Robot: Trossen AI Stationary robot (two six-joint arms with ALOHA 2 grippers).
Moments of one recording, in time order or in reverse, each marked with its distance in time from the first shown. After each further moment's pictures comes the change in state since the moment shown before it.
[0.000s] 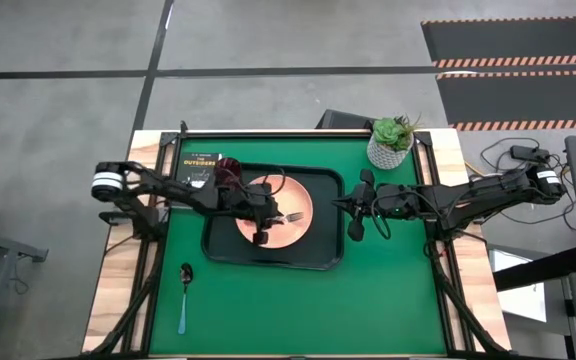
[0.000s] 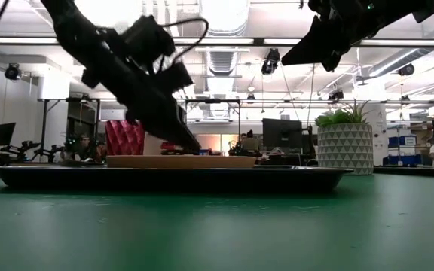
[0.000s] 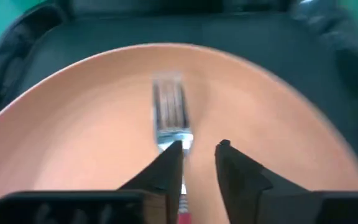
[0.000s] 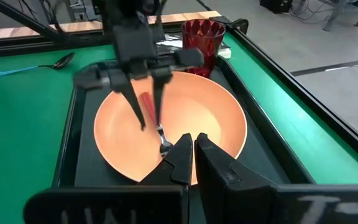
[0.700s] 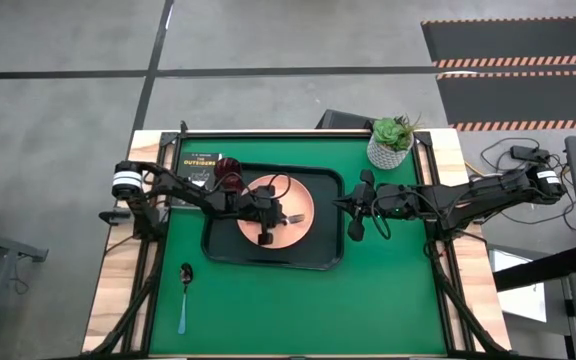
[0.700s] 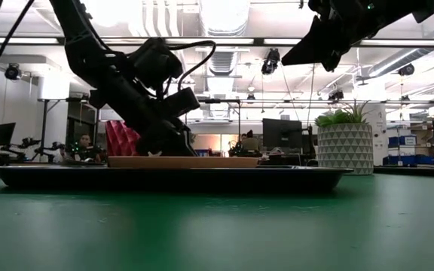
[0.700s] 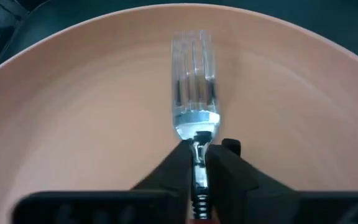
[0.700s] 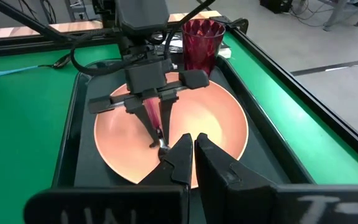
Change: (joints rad) left arm 0.014 0.170 0.001 0.115 -0.034 0.022; right arm 0.000 0.000 0.000 -0.001 0.000 -0.001
